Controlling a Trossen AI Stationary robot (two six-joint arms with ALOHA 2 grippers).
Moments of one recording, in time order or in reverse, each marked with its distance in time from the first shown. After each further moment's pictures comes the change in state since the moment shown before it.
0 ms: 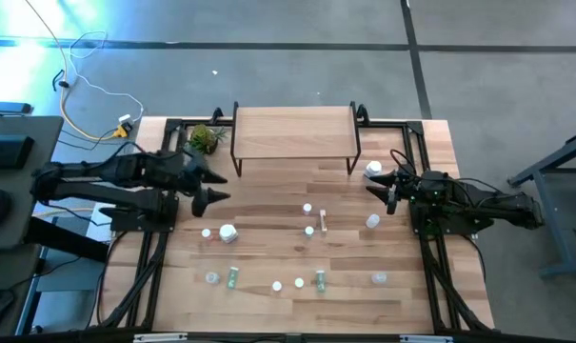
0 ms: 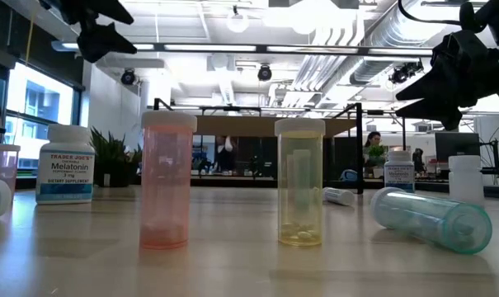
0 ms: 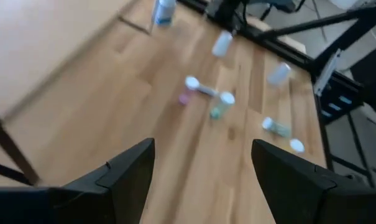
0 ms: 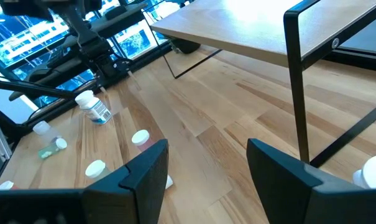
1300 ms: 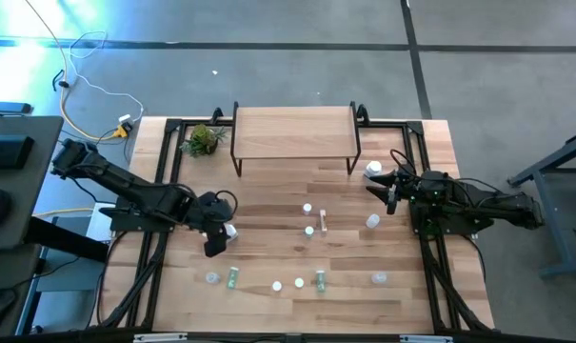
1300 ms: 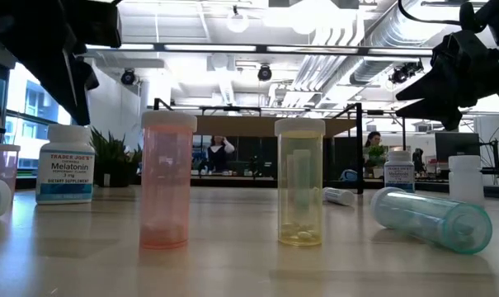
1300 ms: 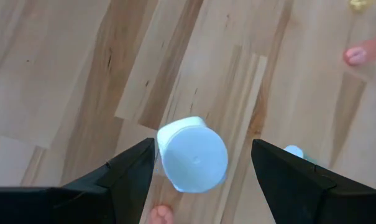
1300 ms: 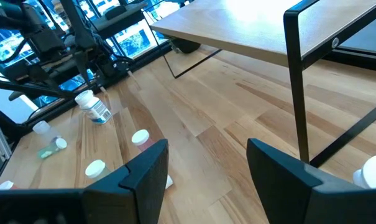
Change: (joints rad) left arm -0.399 0.444 -0.001 -0.128 -0.150 -0.239; right arm 0.000 0.000 0.000 -0.001 0.000 0.000
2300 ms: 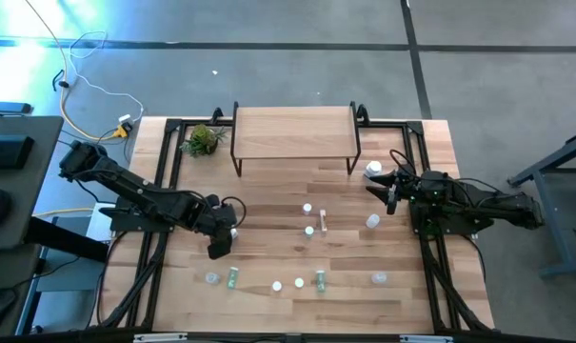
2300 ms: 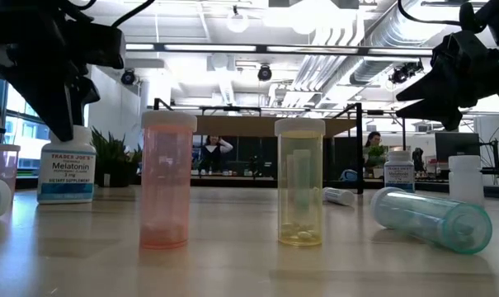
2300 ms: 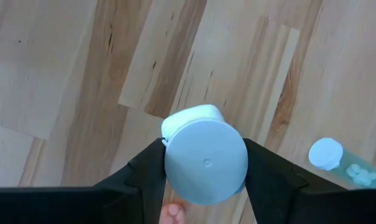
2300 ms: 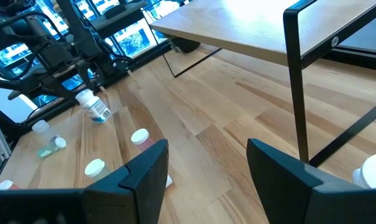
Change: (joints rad) left arm 0.002 0.118 0.000 0.003 0.005 0.011; right arm 0.000 0.000 0.000 -0.004 0.000 0.000
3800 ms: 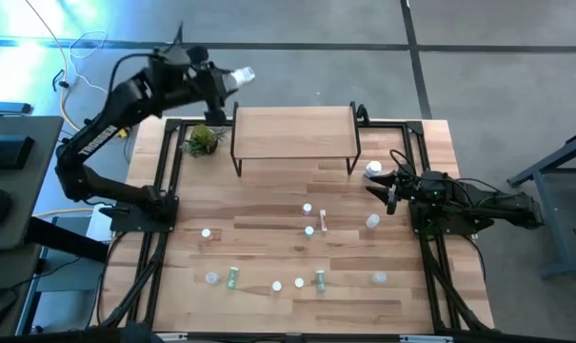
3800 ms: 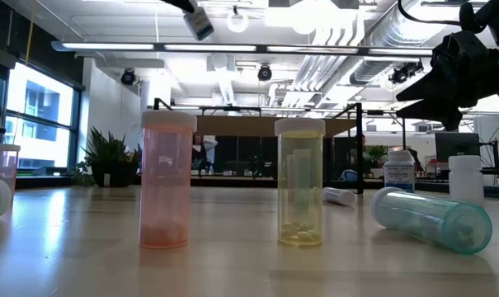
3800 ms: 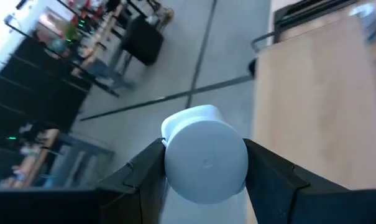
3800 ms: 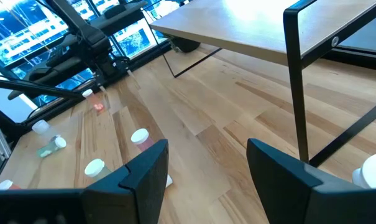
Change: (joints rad) left arm 1.001 0.005 0.908 -0.065 0.076 1.450; right arm 0.000 0.000 0.000 0.000 0.000 0.000
